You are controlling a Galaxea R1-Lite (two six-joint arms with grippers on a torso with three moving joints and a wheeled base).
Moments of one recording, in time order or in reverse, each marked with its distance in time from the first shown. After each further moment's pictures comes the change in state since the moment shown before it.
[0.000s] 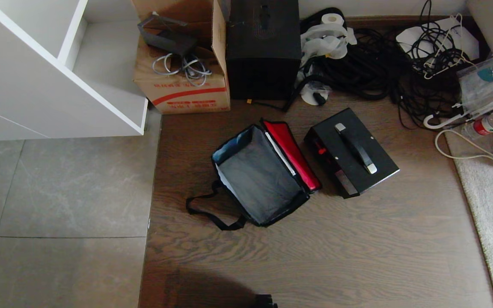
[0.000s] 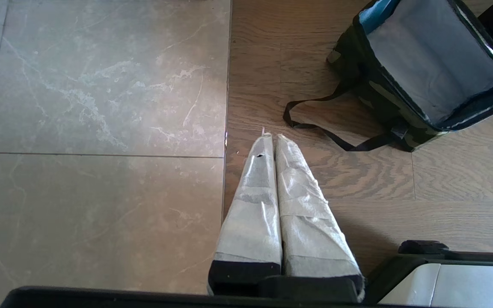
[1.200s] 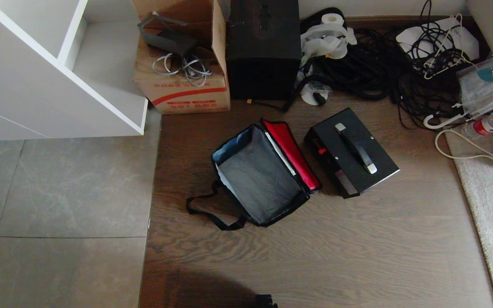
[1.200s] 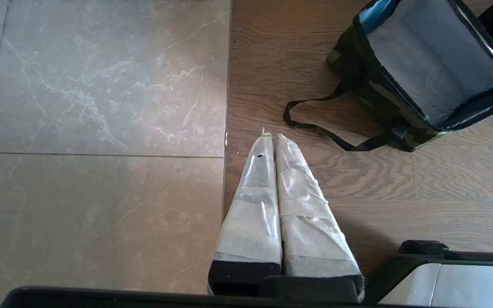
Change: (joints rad) left arm 0.000 0.000 0.000 0.000 0.000 0.000; right arm 0.000 0.000 0.000 0.000 0.000 0.000
